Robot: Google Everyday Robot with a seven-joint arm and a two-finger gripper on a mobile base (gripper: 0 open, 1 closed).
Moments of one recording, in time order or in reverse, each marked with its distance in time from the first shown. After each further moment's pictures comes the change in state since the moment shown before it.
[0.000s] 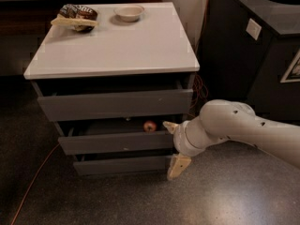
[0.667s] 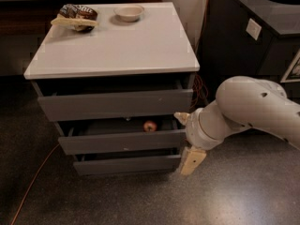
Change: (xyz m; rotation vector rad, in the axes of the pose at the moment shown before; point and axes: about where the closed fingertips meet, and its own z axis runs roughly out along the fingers) arm -0.016 0.008 -0.087 -0.007 0.067 0.054
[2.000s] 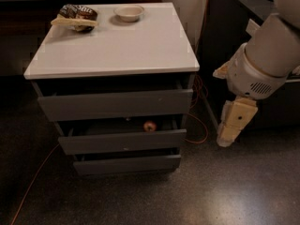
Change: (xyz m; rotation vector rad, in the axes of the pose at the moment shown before) arm -0.005 -0.027 -0.180 -0.014 0.188 0.145
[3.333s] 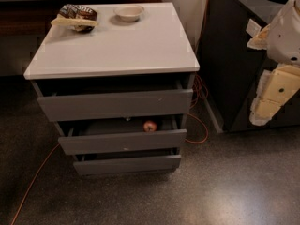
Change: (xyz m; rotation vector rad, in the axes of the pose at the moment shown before) arm 0.023 -0.013 -0.085 0.100 0.066 0.065
